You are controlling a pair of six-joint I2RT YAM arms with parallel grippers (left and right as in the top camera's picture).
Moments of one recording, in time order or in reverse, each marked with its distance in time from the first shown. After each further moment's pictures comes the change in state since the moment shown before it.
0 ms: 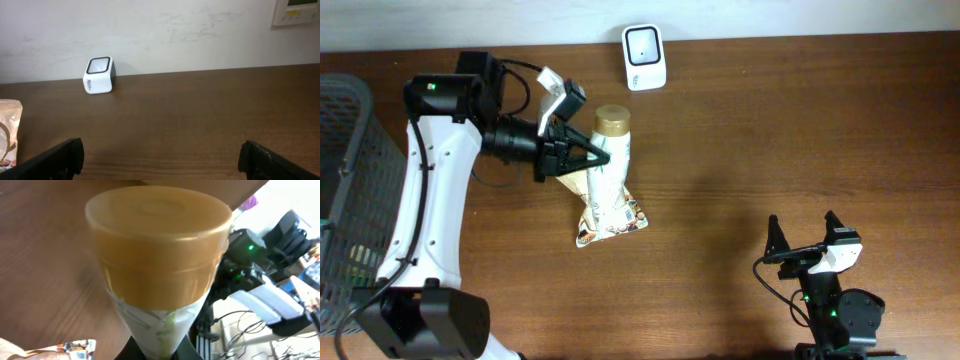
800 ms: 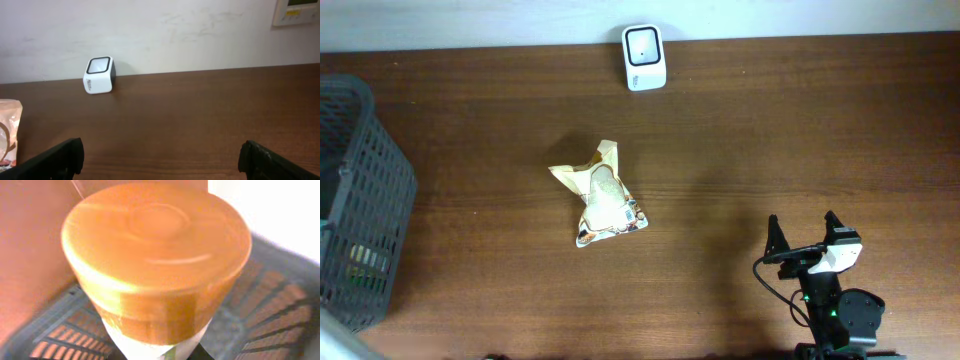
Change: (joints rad) left arm 0.912 -0.316 -0.031 0.743 -1.138 -0.752; right arm 0.000 0.000 0.000 0.000 0.000 0.001
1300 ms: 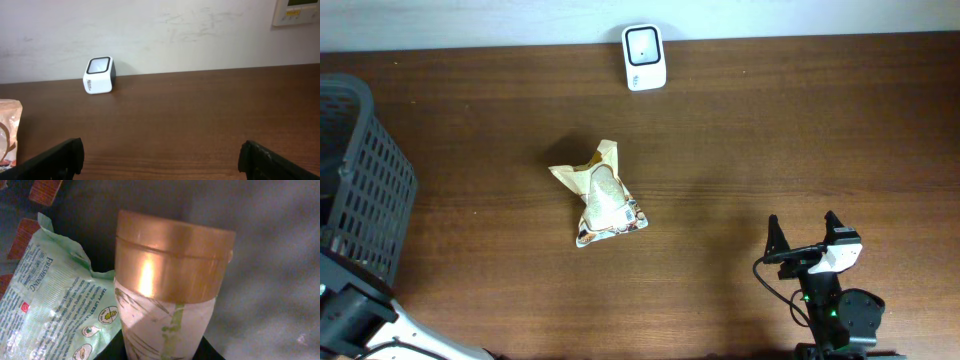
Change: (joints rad) left arm 0.019 0.676 -0.160 0.133 -0.061 0.224; right arm 0.000 0.000 0.000 0.000 0.000 0.000
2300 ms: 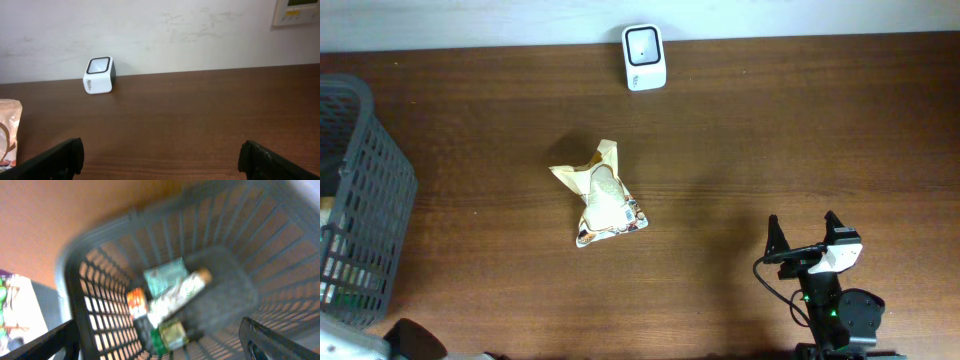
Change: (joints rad) left arm -0.026 -0.450 0.720 -0.797 -0.196 -0.520; right arm 0.000 0.000 0.000 0.000 0.000 0.000
